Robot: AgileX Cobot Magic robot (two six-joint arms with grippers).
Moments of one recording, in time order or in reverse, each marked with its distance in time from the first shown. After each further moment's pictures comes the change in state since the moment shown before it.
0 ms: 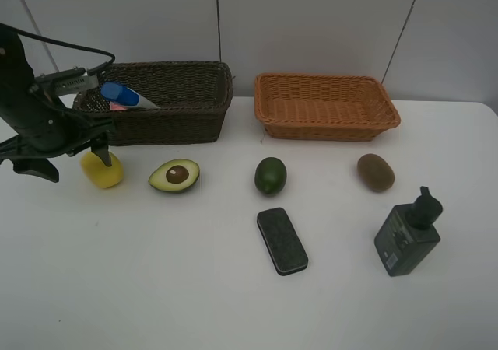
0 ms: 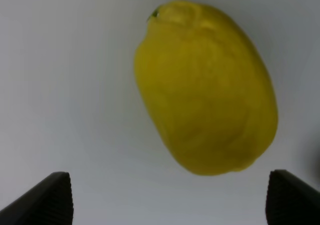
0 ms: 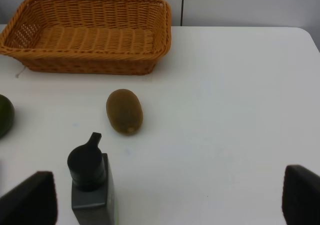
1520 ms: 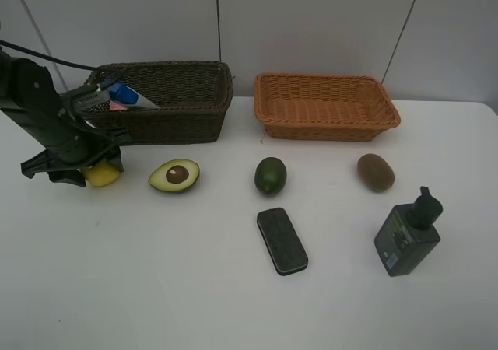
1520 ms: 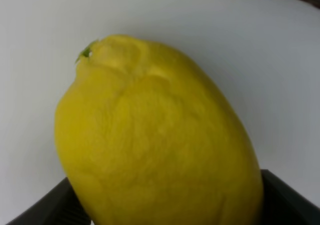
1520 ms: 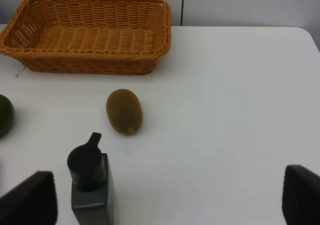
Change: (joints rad) left arm 0.000 0.149 0.002 -0.029 -0.196 -0.043; right arm 0.000 0.000 0.000 0.000 0.000 0.000
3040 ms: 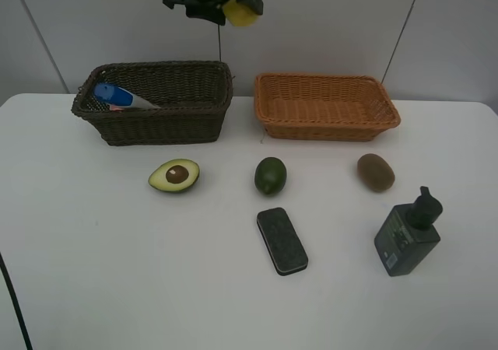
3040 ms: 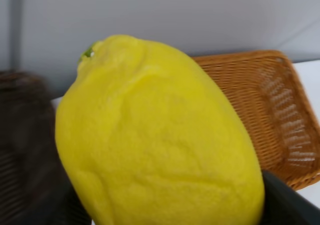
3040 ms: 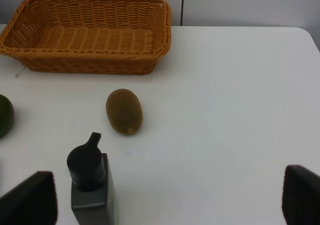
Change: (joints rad) left arm -0.349 0.221 -1.035 -0.325 0.271 0.503; right arm 0.000 0.000 0.000 0.000 0.000 0.000
